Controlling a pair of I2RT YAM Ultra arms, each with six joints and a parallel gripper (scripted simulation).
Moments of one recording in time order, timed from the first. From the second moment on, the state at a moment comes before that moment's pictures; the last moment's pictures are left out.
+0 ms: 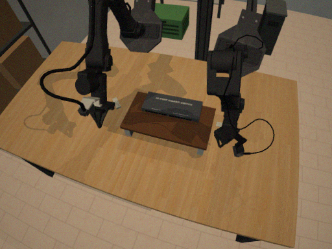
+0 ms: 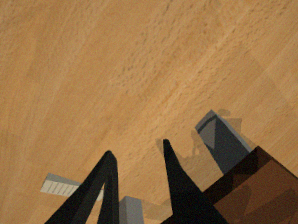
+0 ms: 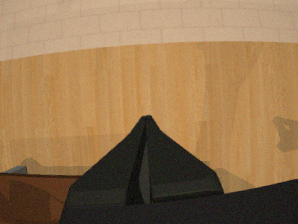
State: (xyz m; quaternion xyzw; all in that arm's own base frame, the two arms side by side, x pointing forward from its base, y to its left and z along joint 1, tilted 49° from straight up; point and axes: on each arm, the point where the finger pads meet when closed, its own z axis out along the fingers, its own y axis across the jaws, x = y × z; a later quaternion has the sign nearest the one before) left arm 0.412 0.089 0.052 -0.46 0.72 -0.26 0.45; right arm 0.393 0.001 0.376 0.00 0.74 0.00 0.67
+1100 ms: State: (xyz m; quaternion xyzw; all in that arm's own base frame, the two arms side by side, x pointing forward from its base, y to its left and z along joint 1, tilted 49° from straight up) left arm 0.447 0.058 0.203 -0.25 0.75 -0.17 0.58; right arm 0.424 0.010 0.169 -0.01 0.91 -0.01 0.41
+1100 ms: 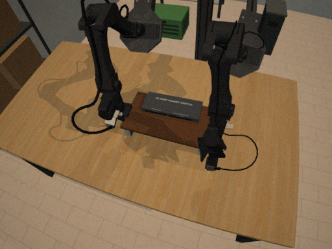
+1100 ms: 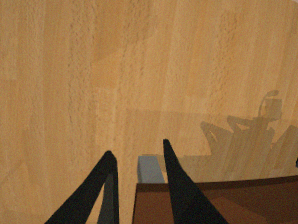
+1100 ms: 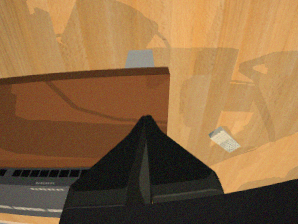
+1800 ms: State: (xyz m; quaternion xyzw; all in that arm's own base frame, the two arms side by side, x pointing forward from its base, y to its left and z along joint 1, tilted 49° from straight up) left arm 0.388 0.004 0.393 0.00 0.72 0.00 0.70; right arm 0.433 0.011 0.163 -0.01 0.91 -0.01 0.41
